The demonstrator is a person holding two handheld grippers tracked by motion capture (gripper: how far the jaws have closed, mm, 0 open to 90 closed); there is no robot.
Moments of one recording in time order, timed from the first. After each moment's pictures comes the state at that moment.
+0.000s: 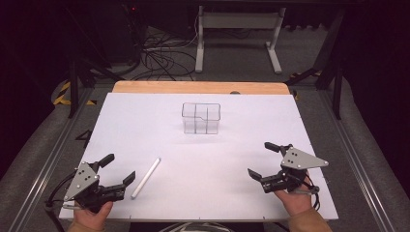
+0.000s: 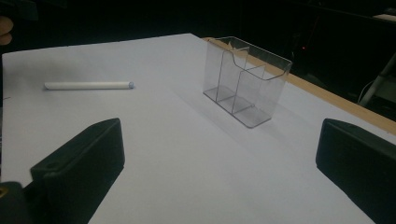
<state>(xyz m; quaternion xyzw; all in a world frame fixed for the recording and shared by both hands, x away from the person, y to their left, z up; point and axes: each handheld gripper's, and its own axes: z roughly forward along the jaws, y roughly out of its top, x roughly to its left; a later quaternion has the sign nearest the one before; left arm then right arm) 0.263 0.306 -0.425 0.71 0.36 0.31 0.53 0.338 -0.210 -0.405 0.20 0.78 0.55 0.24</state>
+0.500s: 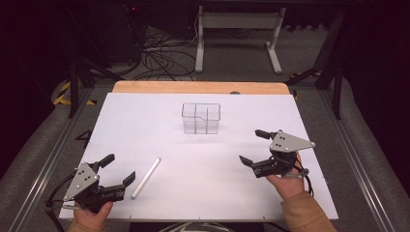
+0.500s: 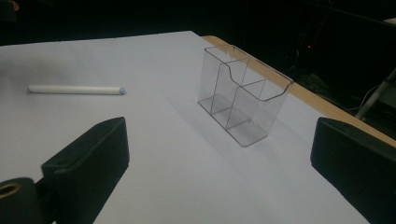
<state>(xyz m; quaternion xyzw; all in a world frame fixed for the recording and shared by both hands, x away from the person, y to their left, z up) 0.263 0.306 -0.425 0.71 0.35 0.31 0.53 0.367 -0.187 -0.384 0.18 0.79 0.53 0.24</state>
